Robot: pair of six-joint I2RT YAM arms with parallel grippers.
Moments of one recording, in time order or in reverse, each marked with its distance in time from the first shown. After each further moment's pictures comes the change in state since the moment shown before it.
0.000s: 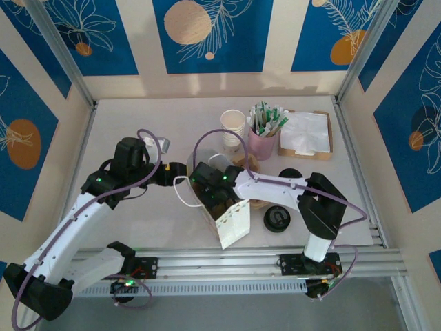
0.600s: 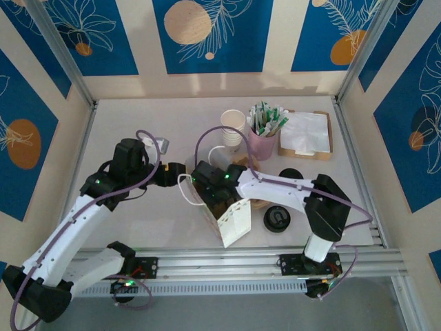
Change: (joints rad) left arm -0.007 -0.020 -0.007 0.006 -0.028 -0.003; right arm 0.007 -0.063 0.030 -0.060 0.032 0.042
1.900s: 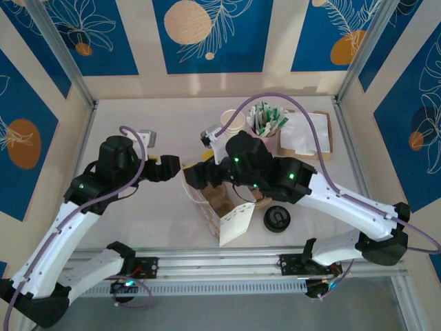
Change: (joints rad) left arm -0.006 -0.057 0.127 -0.091 -0.135 -0.035; right arm 0.081 -0.401 0.209 0.190 -0.148 0.040
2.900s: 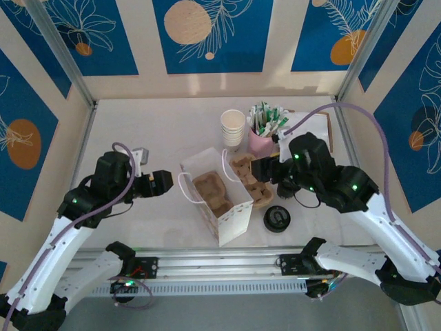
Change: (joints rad) left arm 0.000 -0.115 -0.093 -0.150 0.021 -0.157; right arm -0.354 -0.332 -0.176 -0.402 0.030 -0.003
